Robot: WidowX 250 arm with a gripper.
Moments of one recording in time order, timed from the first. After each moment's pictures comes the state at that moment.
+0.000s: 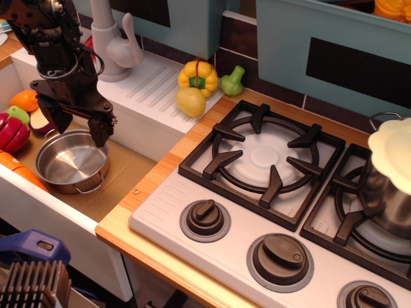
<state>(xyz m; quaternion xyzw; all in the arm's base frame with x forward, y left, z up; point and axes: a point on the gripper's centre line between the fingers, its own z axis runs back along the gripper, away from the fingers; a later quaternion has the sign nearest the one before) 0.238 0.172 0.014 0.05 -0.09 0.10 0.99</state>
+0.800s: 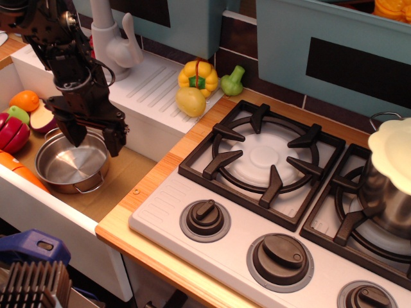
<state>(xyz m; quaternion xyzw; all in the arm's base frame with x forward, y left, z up) 0.253 0.169 -0.021 0.00 -0.07 0.13 0.99</state>
